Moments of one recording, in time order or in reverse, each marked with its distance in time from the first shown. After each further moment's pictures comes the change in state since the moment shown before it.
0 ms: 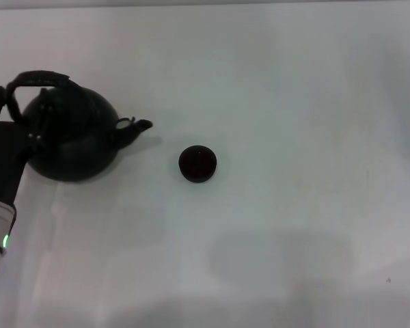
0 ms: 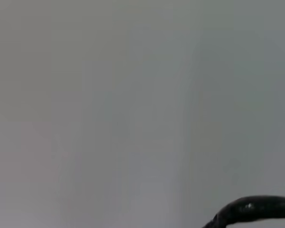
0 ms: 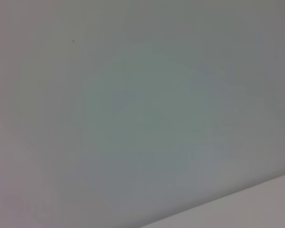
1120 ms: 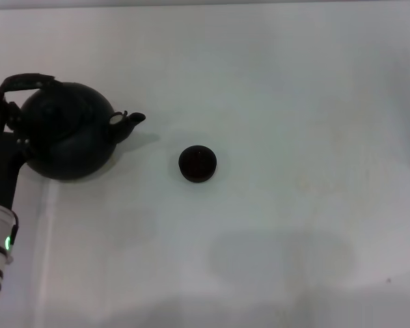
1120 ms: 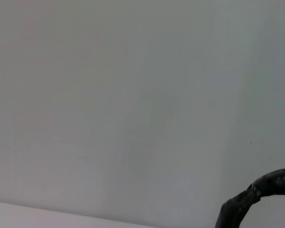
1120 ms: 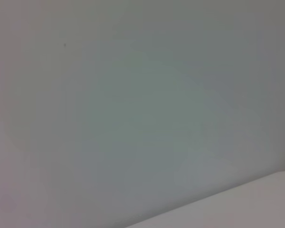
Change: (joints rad) left arm -0.003 -0.002 -0.014 -0.100 -0.160 -0.028 -0.007; right arm -0.036 -0.002 0.000 0.000 0.000 0.034 -0.003
